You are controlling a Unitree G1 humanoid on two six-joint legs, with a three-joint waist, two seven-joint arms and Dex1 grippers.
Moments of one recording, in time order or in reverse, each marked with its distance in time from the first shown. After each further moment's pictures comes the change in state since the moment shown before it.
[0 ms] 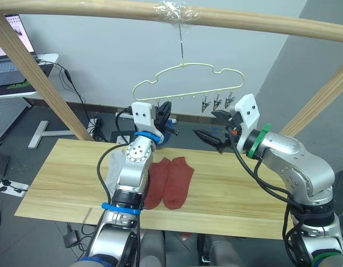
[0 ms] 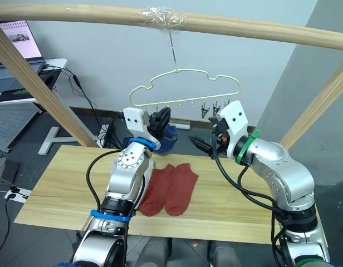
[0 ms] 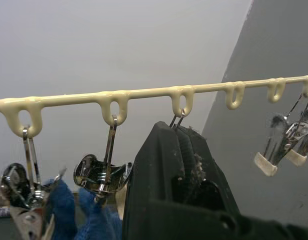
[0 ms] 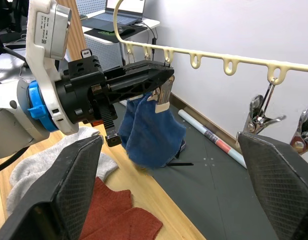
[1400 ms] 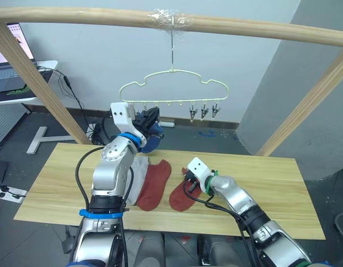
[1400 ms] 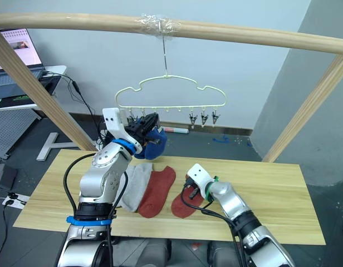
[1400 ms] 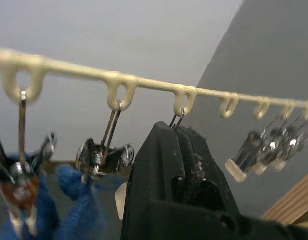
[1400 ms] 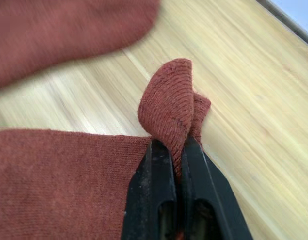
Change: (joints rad) left arm 0.028 0.086 0.184 -0.180 -0.328 0.445 -0.119; right arm 0.108 0.230 0.401 0.866 -0.591 -0.540 -0.013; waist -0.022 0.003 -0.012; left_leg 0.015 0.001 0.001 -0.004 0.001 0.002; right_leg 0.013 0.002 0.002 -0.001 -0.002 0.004
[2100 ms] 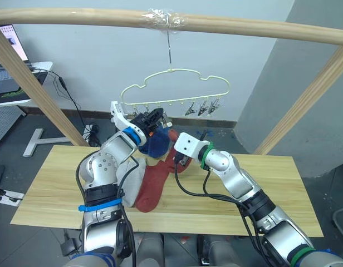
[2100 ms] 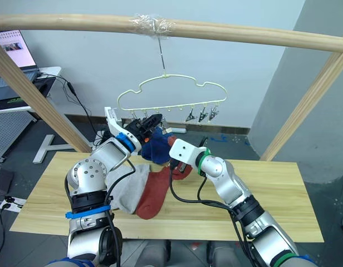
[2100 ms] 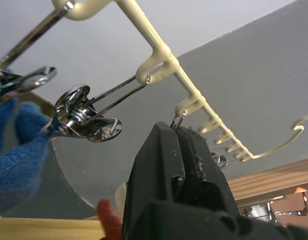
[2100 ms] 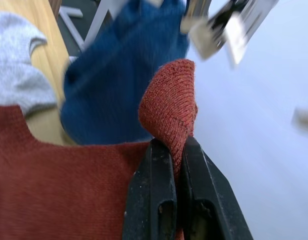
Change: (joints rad) left arm -0.078 -0.059 0.218 -0.013 -0.435 0.432 0.145; right arm -0.162 0.010 0.033 -0.204 -0.239 -0.167 -0.067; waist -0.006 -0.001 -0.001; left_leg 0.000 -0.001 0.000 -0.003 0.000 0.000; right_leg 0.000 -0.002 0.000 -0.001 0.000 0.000
